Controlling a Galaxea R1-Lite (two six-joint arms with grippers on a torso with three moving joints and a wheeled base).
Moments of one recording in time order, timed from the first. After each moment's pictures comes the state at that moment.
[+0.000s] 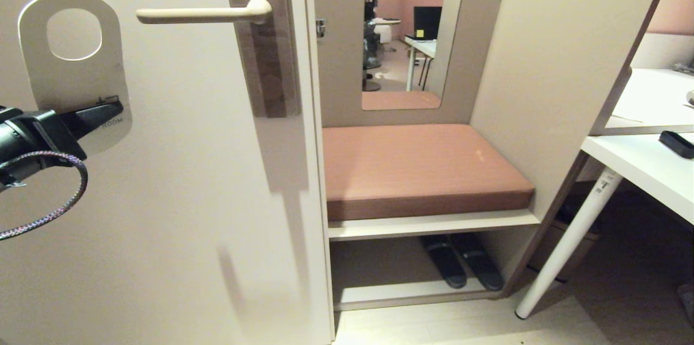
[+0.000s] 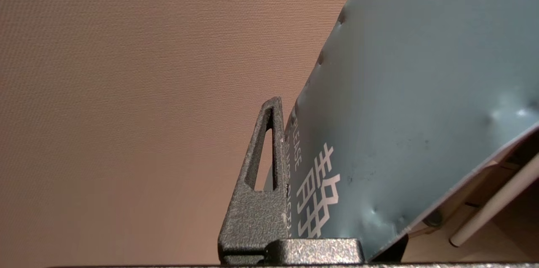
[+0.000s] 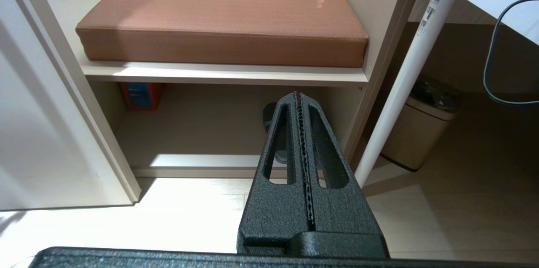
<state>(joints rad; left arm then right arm) 0.11 1.26 -0.69 -0.60 -0.38 -0.11 0.00 0.00 -0.03 0.07 0.00 -0.01</state>
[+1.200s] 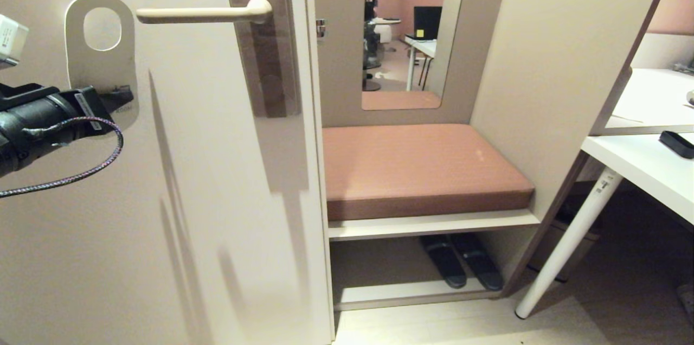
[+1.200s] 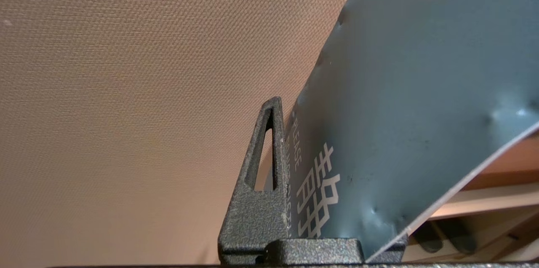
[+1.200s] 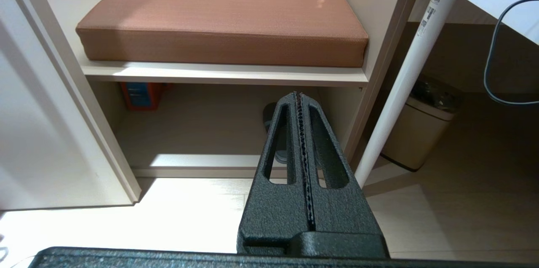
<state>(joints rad) 0.07 1.41 -0.87 -0.51 -0.19 -0.13 0.00 0.00 -0.03 0.07 0.00 -0.01</state>
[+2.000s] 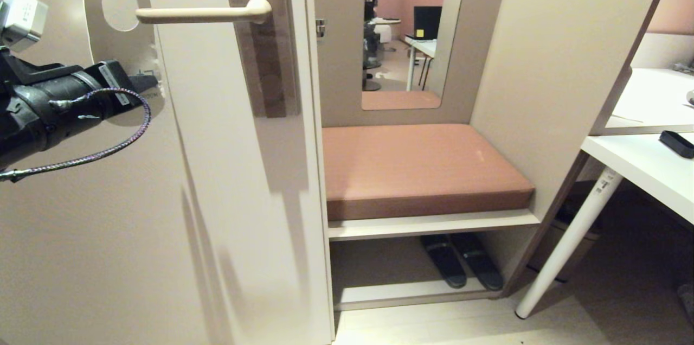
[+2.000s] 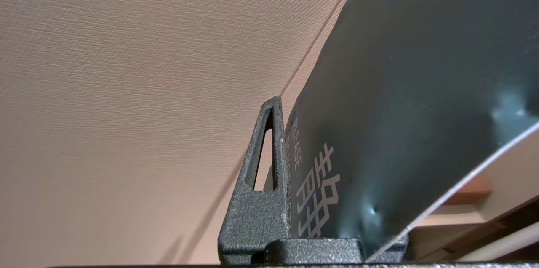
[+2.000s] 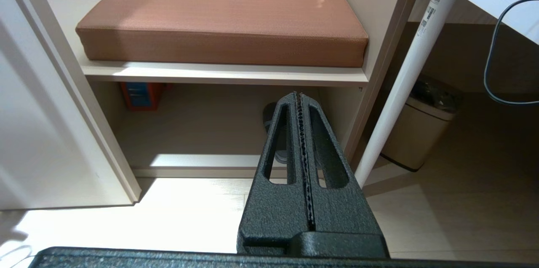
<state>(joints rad) -0.10 1.41 -0.98 -0.39 -0.02 -0.30 0.00 0.00 -0.03 0.07 0.00 -0.01</state>
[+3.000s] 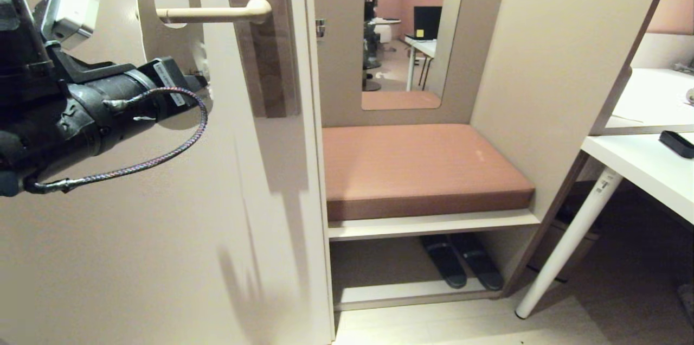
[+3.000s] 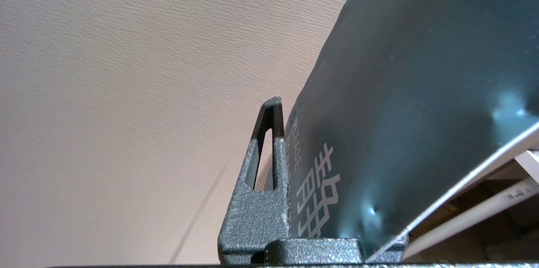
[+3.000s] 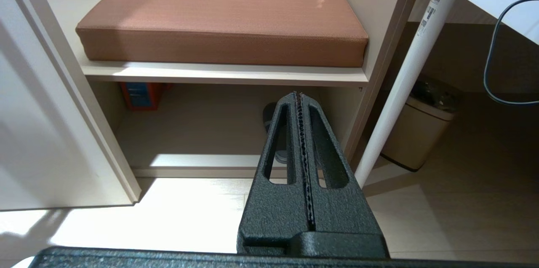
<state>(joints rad) -0.39 1.41 -0.99 -0.38 0.20 -0.36 0.00 0.00 -0.03 0.07 0.00 -0.01</state>
